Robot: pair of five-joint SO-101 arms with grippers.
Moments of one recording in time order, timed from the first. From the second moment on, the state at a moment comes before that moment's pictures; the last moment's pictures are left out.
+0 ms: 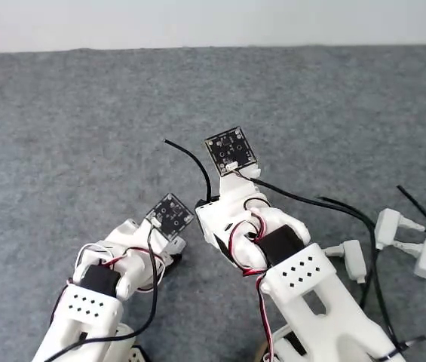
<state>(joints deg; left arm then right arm) 12.7 -59.1 82.2 47.3 -24.7 -33.9 -42.0 49.8 48.3 -7.3</state>
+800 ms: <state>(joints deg) 16.0 -19.2 62.4 50.8 -14.8 -29.2 -42.0 49.8 48.3 -7.8</state>
